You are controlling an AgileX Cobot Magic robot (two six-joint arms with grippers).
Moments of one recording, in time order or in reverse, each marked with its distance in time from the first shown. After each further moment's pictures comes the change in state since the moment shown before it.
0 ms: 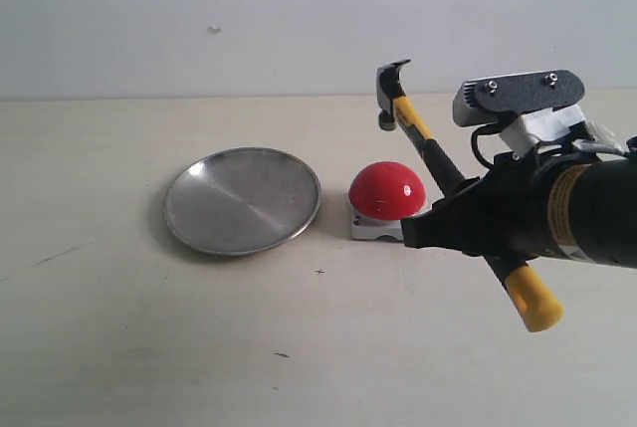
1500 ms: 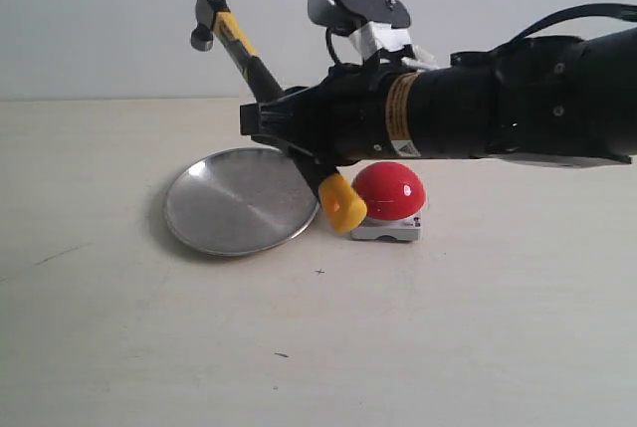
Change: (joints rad) left arm 0.000 0.845 -0.452 -0.396 -0.331 0.176; right arm 0.000 0.295 -0.357 0.034 -0.487 0.066
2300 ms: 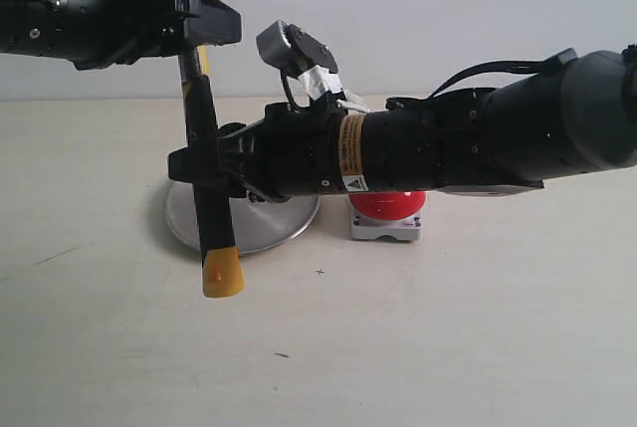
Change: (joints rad) left arm 0.000 0.545 -0.596 -0.069 0.565 -0.055; right arm 0.000 0.223 -0.067 0.001 -0.442 0.006
